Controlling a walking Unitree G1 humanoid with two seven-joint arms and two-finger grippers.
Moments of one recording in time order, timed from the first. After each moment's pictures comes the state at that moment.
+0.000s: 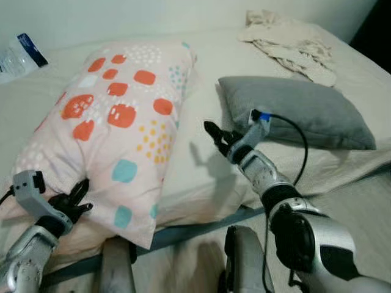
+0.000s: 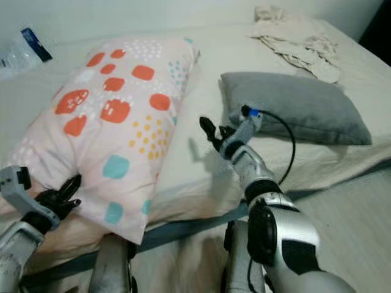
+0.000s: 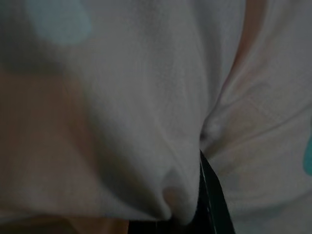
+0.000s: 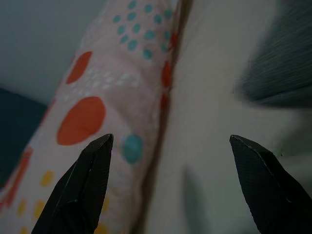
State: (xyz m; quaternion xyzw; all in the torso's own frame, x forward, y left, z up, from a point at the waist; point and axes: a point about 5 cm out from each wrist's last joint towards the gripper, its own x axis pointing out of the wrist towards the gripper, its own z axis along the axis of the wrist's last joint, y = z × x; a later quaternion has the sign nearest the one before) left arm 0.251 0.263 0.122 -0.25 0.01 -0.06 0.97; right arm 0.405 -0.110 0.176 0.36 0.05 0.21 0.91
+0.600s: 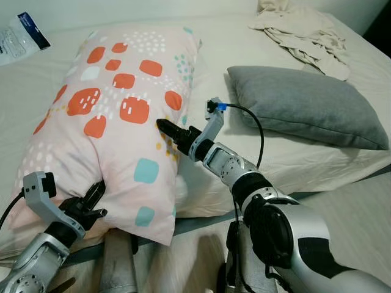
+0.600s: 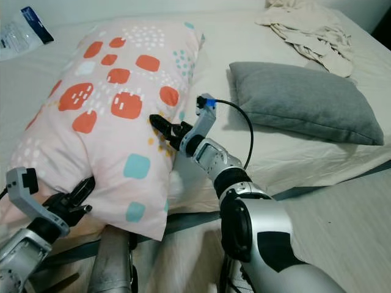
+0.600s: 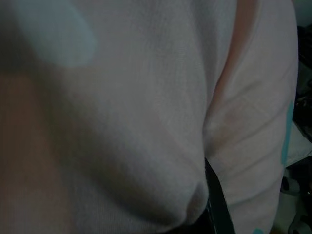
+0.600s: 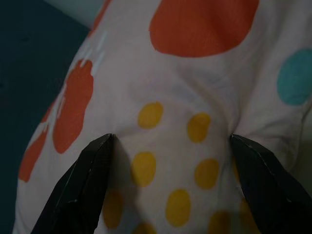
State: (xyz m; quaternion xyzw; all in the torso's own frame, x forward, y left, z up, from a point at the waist) left arm 0.236 0.231 0.136 -0.28 0.02 -0.11 0.95; right arm 0.391 -0.024 0.185 0.32 0.13 0.35 0.87
